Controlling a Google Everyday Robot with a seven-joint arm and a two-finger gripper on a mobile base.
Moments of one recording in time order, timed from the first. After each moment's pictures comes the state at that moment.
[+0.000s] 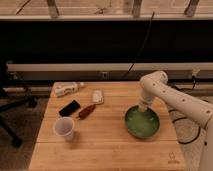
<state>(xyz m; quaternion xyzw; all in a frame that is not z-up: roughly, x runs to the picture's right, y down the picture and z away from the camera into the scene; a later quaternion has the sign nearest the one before) 0.232 0.127 0.869 -0.31 0.05 0.20 0.93</state>
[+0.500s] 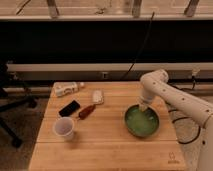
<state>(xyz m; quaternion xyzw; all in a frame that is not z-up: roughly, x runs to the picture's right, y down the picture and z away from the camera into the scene) 0.232 0.120 0.872 -0.31 0.05 0.20 0.93</state>
